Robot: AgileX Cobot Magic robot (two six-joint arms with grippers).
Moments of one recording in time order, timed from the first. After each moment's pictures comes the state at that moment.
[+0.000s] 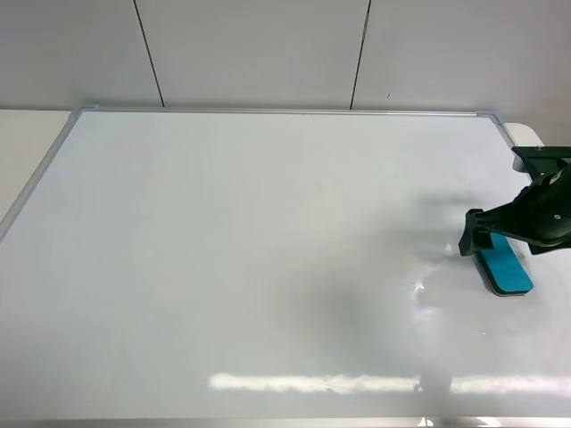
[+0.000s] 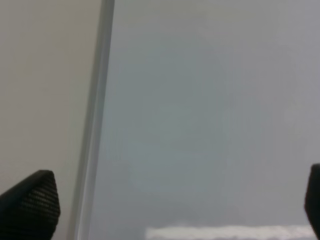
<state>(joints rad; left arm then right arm) -0.08 -0.01 -0.51 0.09 1.06 -0.08 -0.06 1.66 -0.70 0.11 0.41 -0.20</state>
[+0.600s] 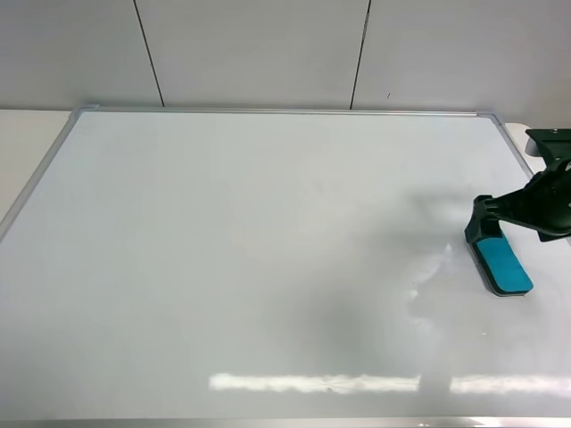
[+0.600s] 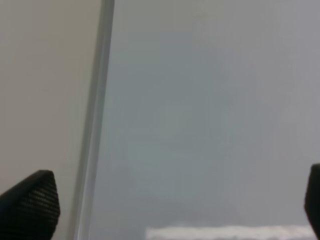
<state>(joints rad) -0.08 -0.01 -0.51 0.09 1.06 -0.08 -0.06 1.56 -0.70 0.12 0.45 -0.20</state>
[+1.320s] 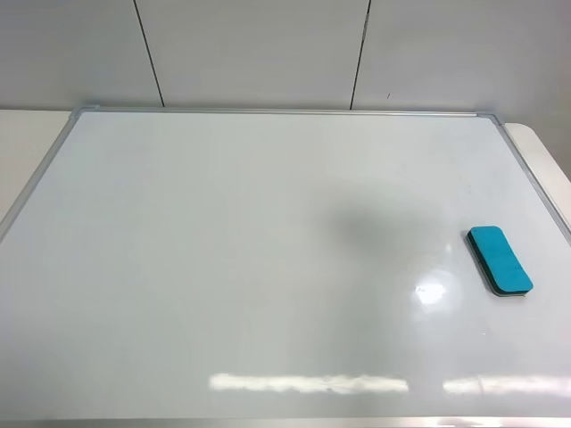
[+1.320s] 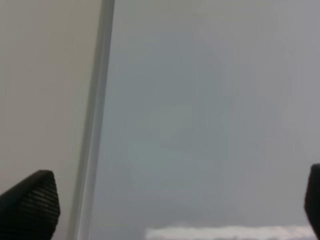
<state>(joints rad) -0.08 -0.01 -0.51 0.09 1.06 -0.08 -0.06 0.72 -0.70 0.18 0.52 -0.20</state>
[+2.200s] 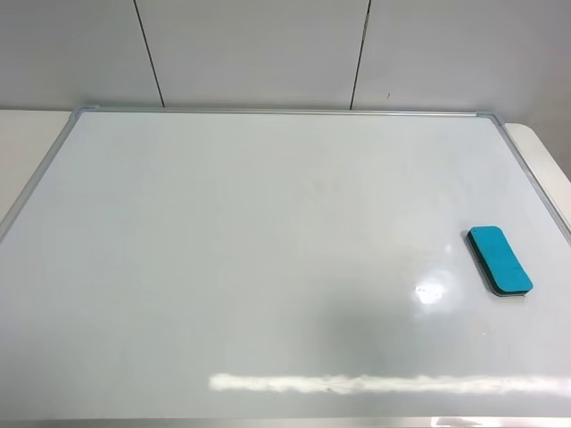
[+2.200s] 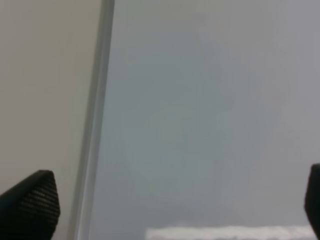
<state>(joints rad) -0.08 -0.01 -0.51 0.09 1.06 -0.08 -0.06 0.25 -0.69 0.21 1.14 -0.19</state>
